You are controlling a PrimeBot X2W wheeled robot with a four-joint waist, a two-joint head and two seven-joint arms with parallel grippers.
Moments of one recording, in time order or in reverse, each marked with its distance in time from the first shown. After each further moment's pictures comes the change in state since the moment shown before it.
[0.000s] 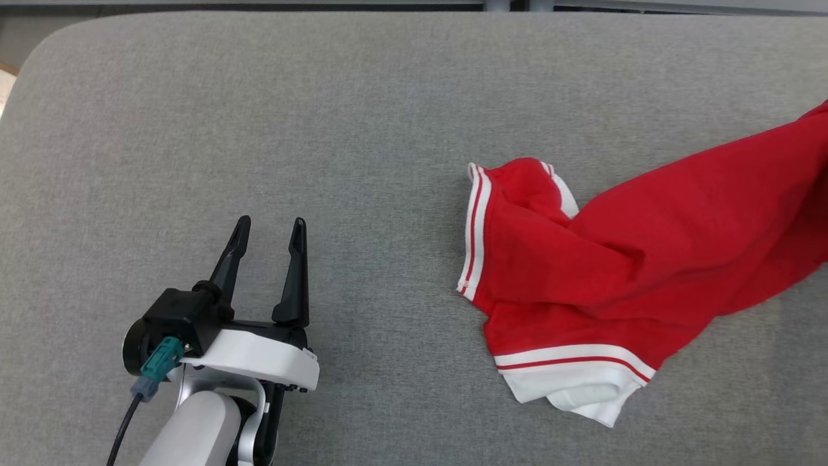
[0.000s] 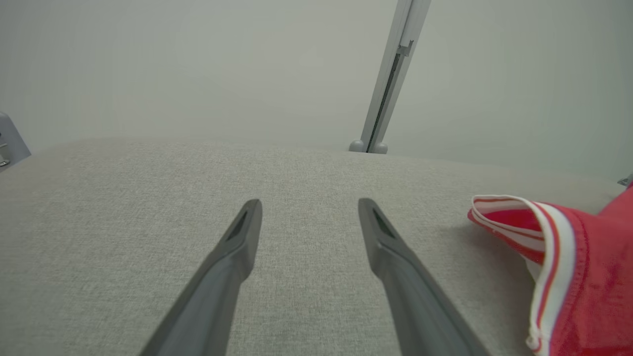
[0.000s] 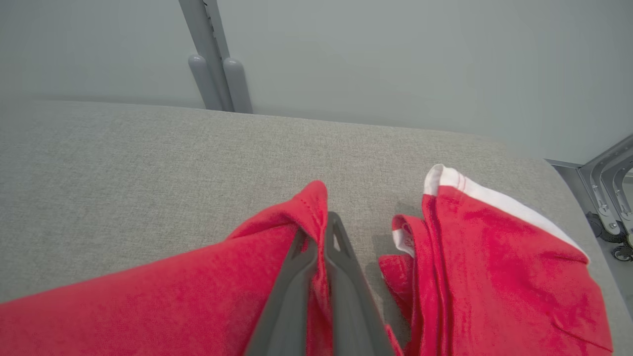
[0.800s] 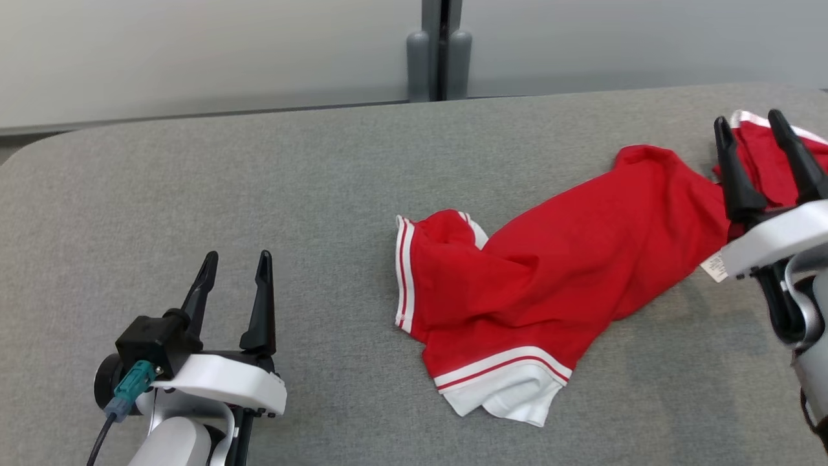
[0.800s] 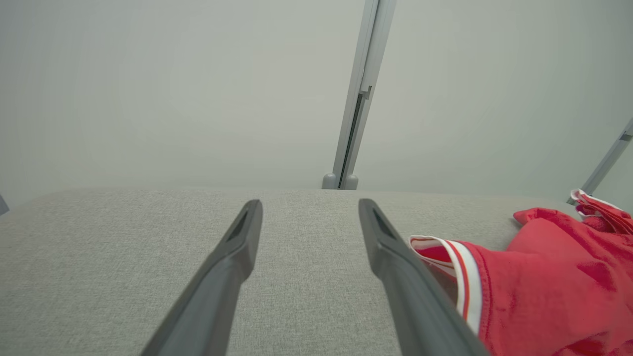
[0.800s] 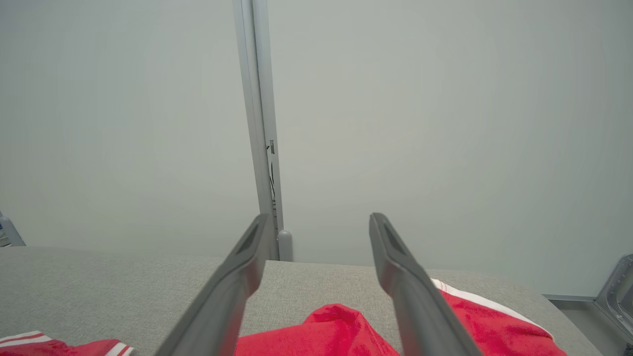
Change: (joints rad) left arm 0.057 0.046 0.037 0.056 -0.032 -0.011 -0.013; right arm 0.150 0.175 0.107 -0.059 0.010 0.000 -0.596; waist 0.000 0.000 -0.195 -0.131
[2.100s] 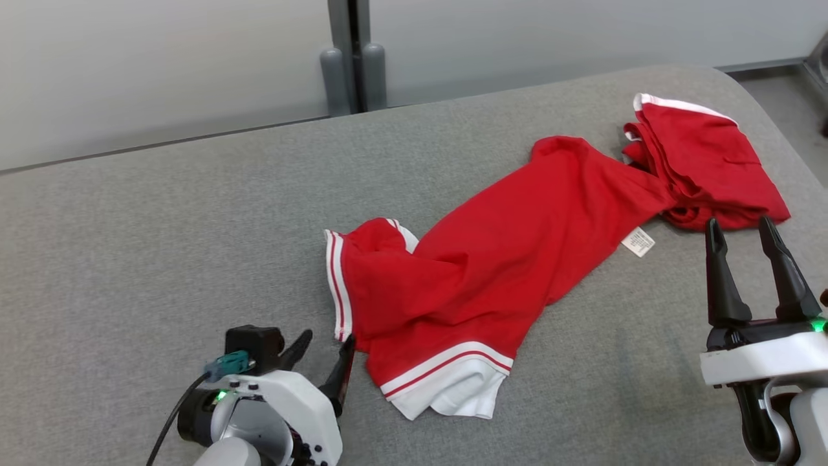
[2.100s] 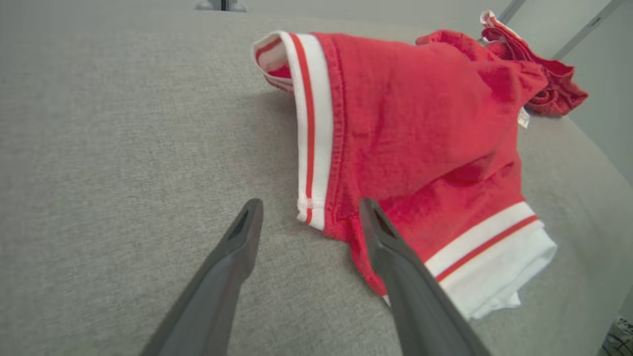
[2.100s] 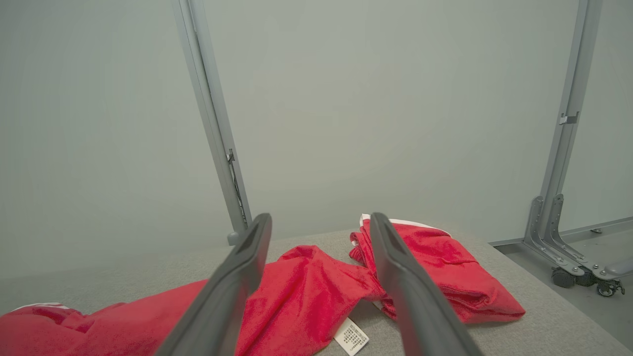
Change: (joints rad) left arm 0.000 -0.035 -0.146 0.090 -0.105 -0.067 0.296; right arm 0.436 0.182 -0.245 -0.384 -0.123 0.000 -0.023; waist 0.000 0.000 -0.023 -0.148
